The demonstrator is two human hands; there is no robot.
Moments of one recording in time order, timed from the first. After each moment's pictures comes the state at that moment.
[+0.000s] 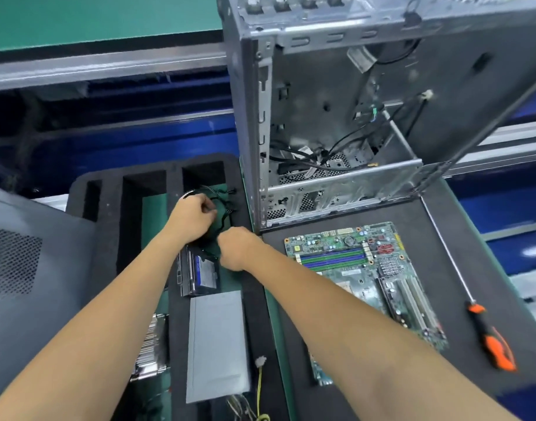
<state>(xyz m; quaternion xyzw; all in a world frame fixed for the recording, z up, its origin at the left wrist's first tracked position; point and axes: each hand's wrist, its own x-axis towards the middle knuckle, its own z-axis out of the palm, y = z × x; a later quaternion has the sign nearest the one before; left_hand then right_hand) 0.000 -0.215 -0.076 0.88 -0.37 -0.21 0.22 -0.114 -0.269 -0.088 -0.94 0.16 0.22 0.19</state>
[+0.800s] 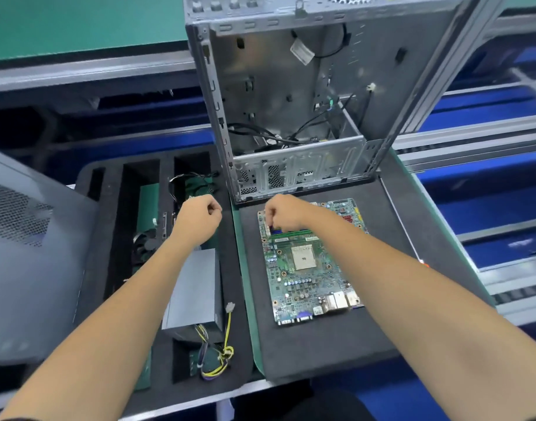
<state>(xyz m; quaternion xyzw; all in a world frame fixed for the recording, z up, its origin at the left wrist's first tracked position) -0.110 -0.182 -0.058 0.87 -0.38 -0.15 0.28 -0.263 -0.332 -0.025 -0.88 0.27 0.17 0.35</state>
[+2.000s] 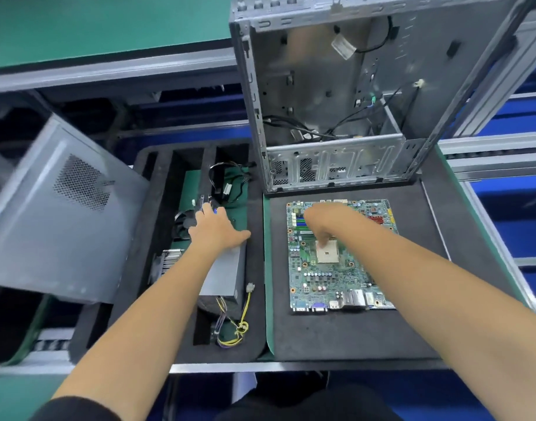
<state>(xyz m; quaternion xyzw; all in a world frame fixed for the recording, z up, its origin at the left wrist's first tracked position) -0.144 -0.141 -0.063 0.95 -0.24 -0.17 -0.05 -0.277 -0.323 -0.026 -0.92 0.16 0.35 0.05</state>
